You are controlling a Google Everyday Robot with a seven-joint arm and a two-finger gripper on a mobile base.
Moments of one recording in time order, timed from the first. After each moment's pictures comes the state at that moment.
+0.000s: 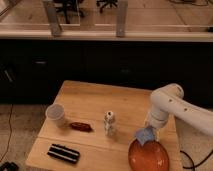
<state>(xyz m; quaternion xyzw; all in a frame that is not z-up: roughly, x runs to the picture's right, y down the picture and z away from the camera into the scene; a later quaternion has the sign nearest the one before) 0.233 0.226 0.735 -0.37 -0.13 -0.23 0.89</state>
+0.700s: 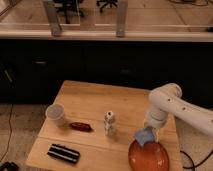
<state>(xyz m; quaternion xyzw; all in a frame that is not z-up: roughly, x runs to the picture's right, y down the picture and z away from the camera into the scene) 0.229 0.228 0.732 -0.38 -0.13 -0.24 0.88</state>
